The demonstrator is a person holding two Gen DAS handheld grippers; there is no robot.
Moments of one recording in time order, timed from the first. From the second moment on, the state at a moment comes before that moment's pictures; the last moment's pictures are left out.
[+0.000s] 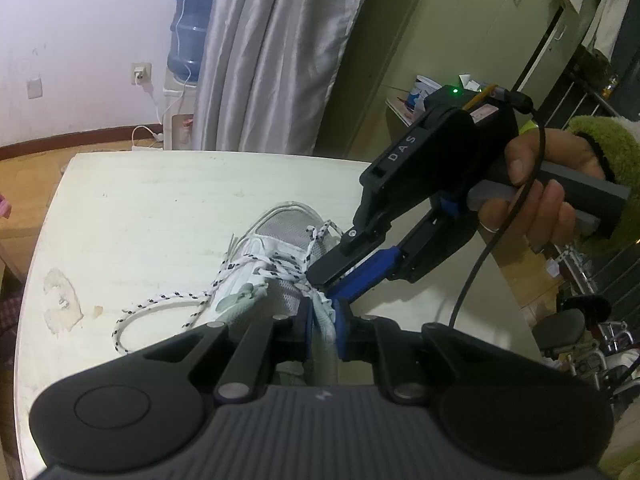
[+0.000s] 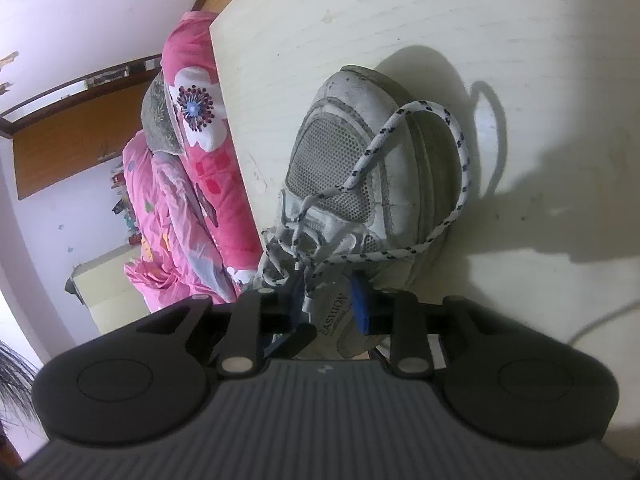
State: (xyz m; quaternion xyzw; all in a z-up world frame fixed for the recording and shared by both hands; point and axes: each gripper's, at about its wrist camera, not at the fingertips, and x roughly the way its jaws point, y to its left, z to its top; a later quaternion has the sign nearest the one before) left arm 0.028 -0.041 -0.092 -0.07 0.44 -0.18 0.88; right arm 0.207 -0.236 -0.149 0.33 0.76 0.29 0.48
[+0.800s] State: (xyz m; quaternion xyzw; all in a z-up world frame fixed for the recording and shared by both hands) left arm 0.023 -0.045 -0.089 -0.03 0.44 -0.19 0.88; right arm 0.215 -0.220 -0.136 0.30 0.76 0.30 0.50
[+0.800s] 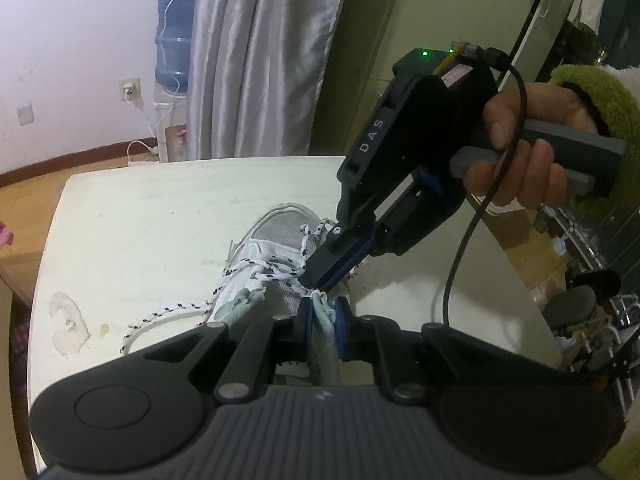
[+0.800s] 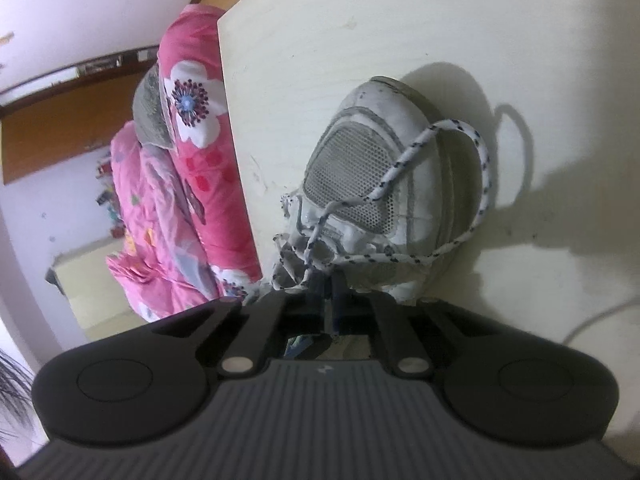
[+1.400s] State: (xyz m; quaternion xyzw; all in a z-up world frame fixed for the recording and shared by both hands) left arm 0.025 -0.037 -0.092 -0.04 0.43 -0.19 0.88; right arm 0.217 -0.213 -0.130 0.26 0.77 0.32 0.49
